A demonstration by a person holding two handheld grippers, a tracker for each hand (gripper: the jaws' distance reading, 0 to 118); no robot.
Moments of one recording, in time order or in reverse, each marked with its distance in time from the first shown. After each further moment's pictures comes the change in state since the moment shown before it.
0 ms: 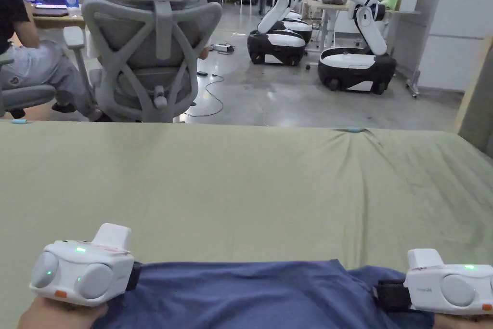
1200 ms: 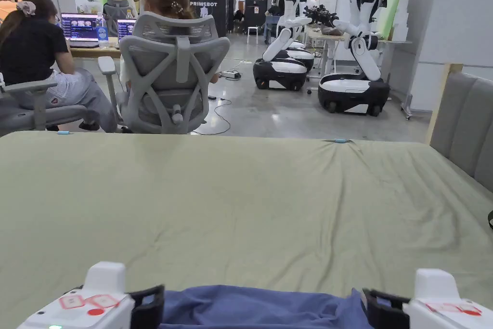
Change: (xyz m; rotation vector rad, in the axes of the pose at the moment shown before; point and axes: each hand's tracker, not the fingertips) left arm 0.038 -0.168 0.221 0.363 -0.042 0.140; right arm -0.079 -0.198 0.259 0.496 0.052 0.001
